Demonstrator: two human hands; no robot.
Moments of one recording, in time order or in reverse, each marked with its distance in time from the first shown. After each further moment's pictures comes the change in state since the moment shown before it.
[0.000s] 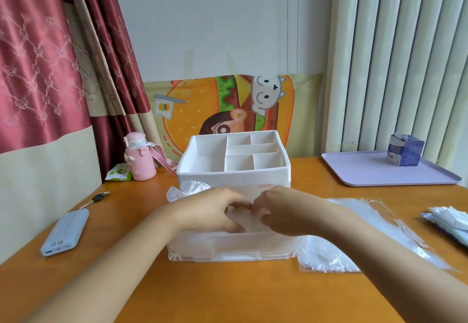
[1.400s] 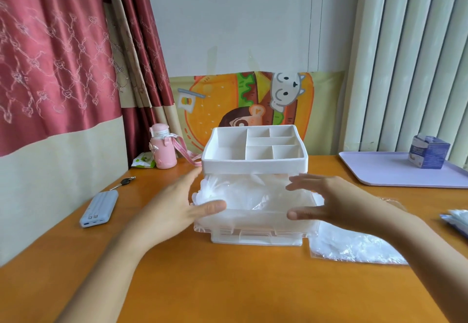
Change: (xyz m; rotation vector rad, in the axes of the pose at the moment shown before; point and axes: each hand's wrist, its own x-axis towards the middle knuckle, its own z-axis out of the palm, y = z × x) left_hand -0.095 -0.017 0.007 -0.249 0.499 -0.250; right_hand -0.045 0.033 0.005 0.246 0.180 -0.019
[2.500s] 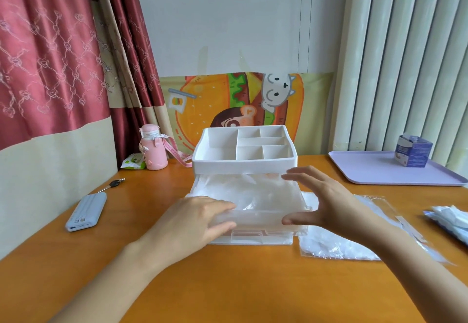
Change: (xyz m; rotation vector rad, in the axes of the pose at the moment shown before) left_hand 0.004 -0.003 0.039 0.364 0.044 0.460; right_hand -0.005 0.027 0.023 0.043 0.266 -0.113
